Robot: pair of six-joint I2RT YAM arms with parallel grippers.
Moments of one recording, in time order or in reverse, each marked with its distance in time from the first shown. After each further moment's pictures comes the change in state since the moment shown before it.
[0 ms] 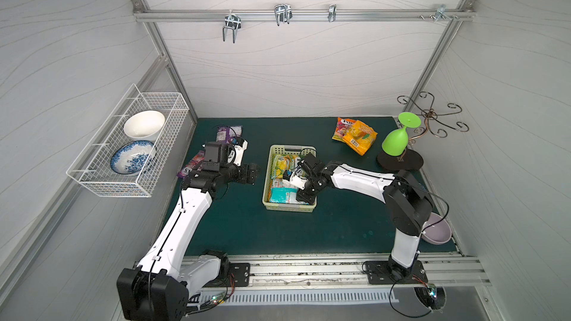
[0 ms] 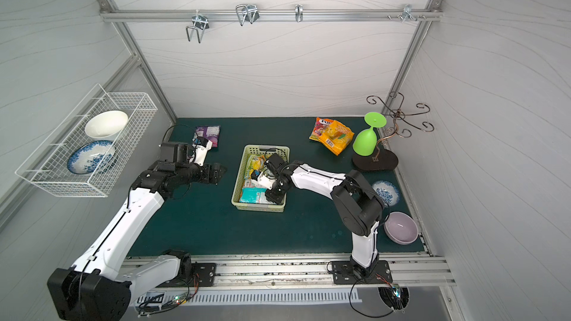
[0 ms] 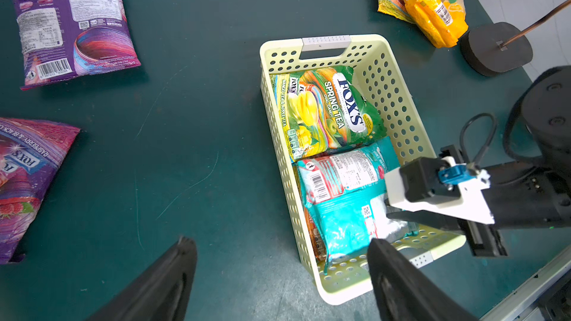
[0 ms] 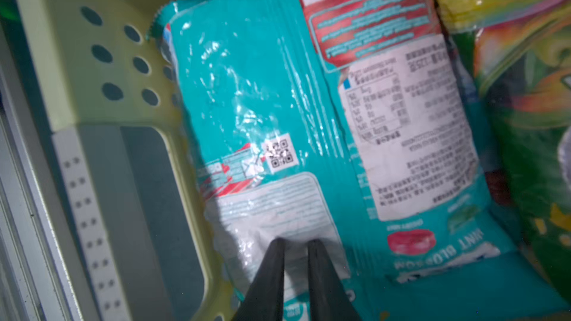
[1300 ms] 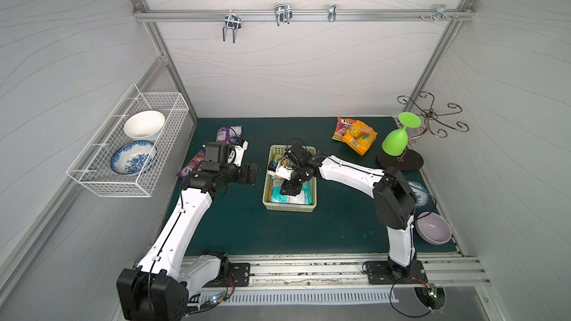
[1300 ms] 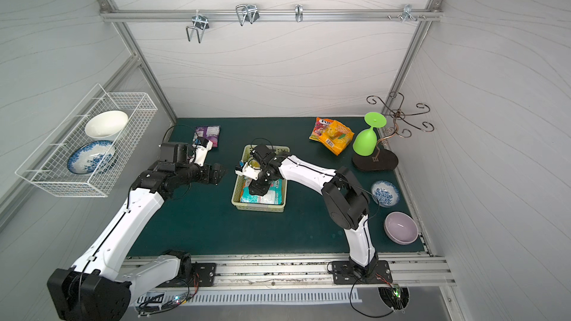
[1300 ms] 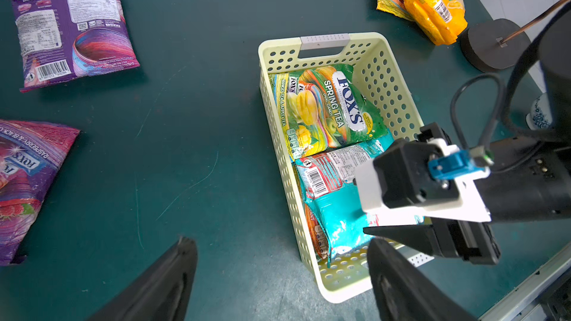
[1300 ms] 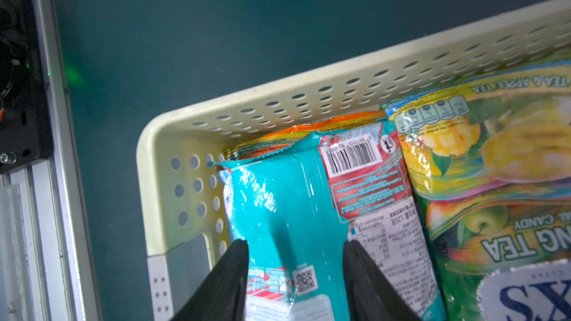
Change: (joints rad) left arm -0.003 -0.002 -0.001 -0.001 0.003 0.011; right arm 0.025 0.129 0.292 -0.071 -0.060 -0.050
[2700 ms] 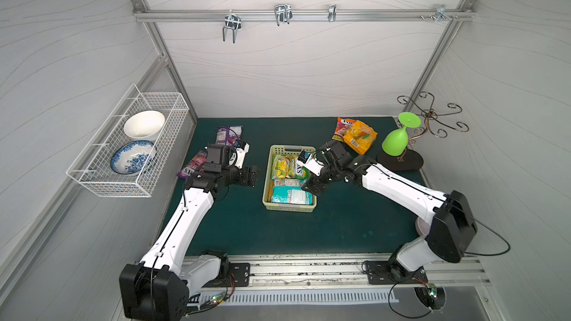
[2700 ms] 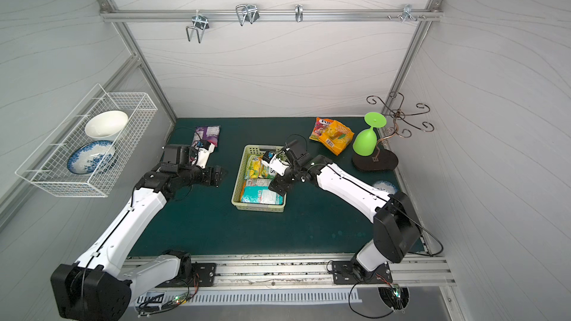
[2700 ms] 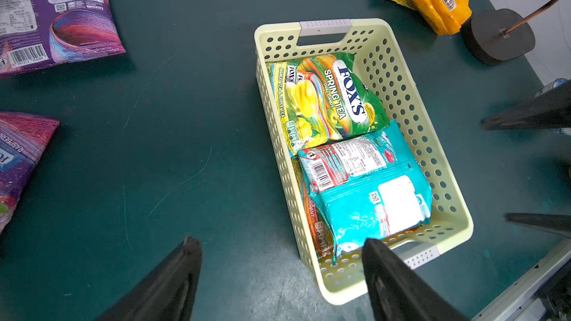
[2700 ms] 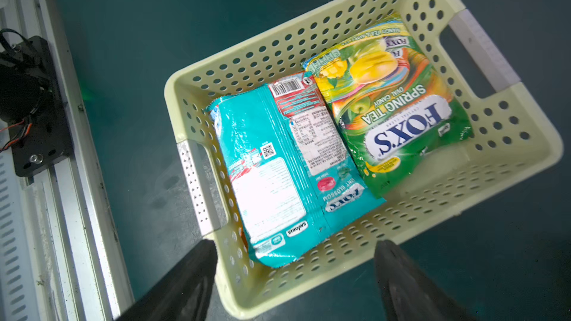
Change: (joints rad) left arm 0.001 0.010 -0.043 0.029 0.016 0.000; right arm -0.119 -0.433 -0.344 0.080 0.055 0.061
